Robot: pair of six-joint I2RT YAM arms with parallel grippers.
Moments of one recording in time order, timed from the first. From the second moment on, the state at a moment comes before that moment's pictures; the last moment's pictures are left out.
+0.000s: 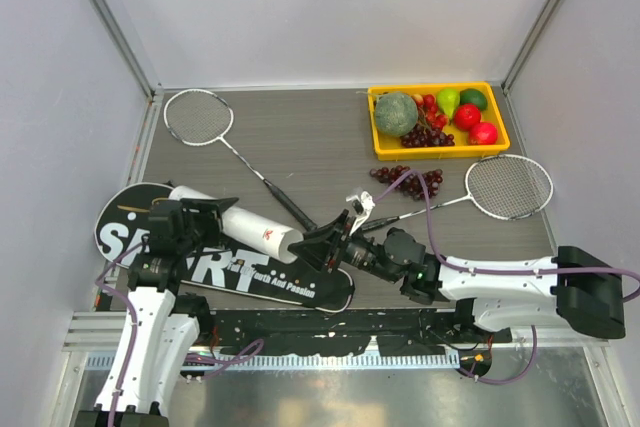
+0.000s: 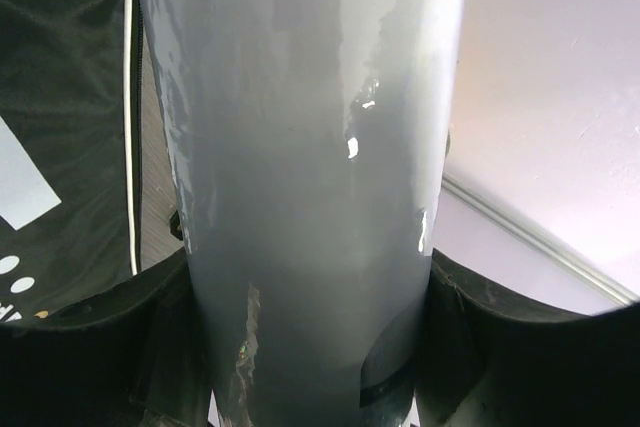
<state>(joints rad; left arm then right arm) -0.03 0.55 0.51 -0.58 0.24 -1.62 1.24 1.15 0.49 0.81 0.11 0.62</state>
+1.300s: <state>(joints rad) -0.30 1.32 1.04 -0.49 0.03 -1.29 1.24 0.32 0.37 -0.02 0.49 0.55</state>
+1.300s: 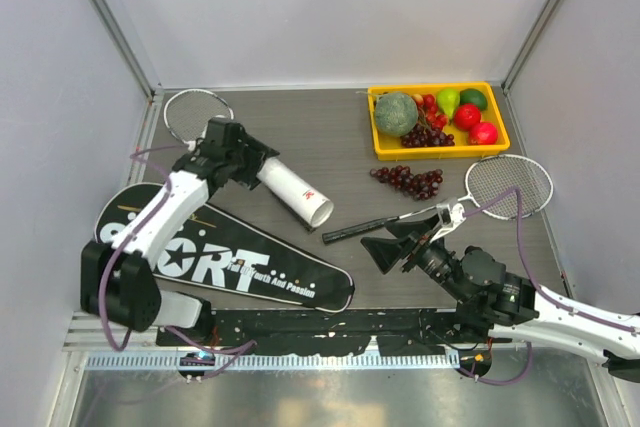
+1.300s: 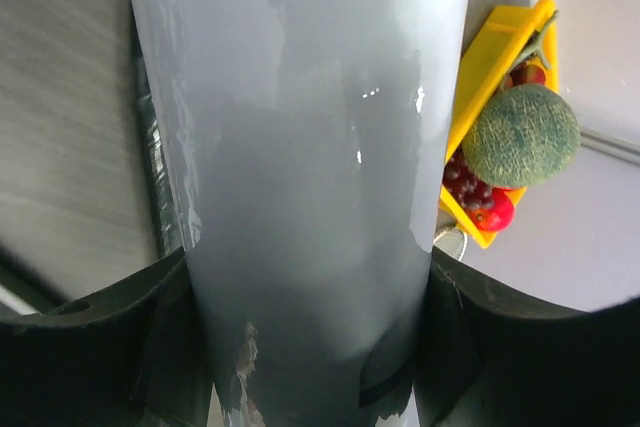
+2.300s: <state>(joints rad) -0.40 2.17 1.72 -0.60 -0.10 -1.29 1.24 0.21 0.41 -0.18 0.57 0.52</state>
